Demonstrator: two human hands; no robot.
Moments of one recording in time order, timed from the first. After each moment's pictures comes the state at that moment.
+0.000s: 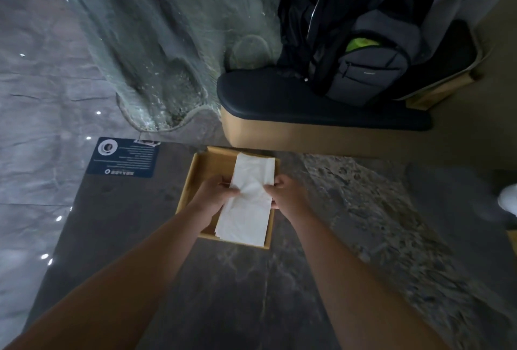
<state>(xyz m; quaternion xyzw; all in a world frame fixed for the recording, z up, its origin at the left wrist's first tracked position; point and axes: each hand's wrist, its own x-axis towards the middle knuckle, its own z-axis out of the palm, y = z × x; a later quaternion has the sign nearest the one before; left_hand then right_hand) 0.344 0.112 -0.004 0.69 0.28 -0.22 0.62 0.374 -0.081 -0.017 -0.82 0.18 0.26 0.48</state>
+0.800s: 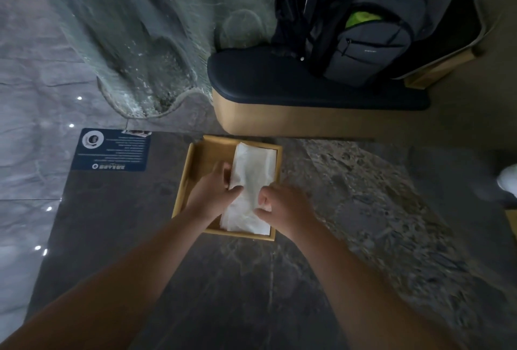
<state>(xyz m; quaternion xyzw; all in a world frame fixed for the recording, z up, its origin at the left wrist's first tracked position) 0.339 0.123 -0.027 0.92 0.09 -0.16 0.34 0.334 -0.081 -0.009 -0.95 -0.17 0.22 0.16</state>
